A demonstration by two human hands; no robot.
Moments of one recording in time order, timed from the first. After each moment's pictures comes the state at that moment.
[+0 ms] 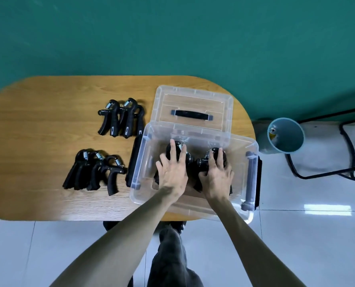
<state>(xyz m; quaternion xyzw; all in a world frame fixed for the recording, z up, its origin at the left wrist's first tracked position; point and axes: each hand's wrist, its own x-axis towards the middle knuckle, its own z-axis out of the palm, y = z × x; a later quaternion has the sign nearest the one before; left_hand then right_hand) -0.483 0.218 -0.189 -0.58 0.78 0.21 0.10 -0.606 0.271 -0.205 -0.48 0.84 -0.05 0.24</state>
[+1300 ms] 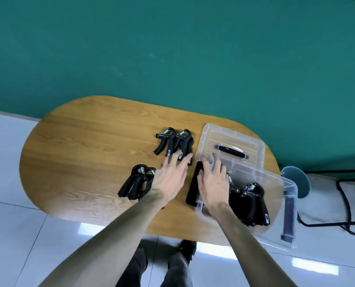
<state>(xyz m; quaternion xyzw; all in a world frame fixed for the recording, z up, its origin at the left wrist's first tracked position) -0.273 0.139 -0.102 -0.54 0.83 0.17 -0.03 -0.420 0.184 -0.095 -0.62 0.78 -0.04 0.07</state>
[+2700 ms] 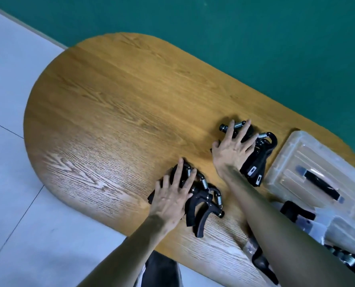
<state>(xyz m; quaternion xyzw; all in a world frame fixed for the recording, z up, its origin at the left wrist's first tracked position) -0.140 0.125 -0.277 -0.61 0.73 0.30 0.08 -0.294 -0.020 -0.298 -0.60 0.79 0.06 0.11</state>
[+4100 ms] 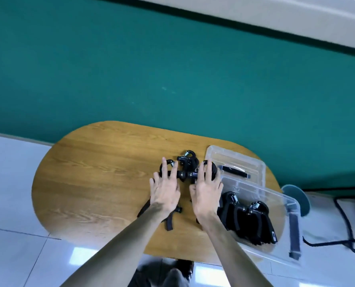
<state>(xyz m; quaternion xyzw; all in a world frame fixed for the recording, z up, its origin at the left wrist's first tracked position) -0.221 0.121 -0.070 -0.64 0.75 0.20 -0.01 -0.344 0.152 -0.060 -0.59 0.80 -0.05 0.09</state>
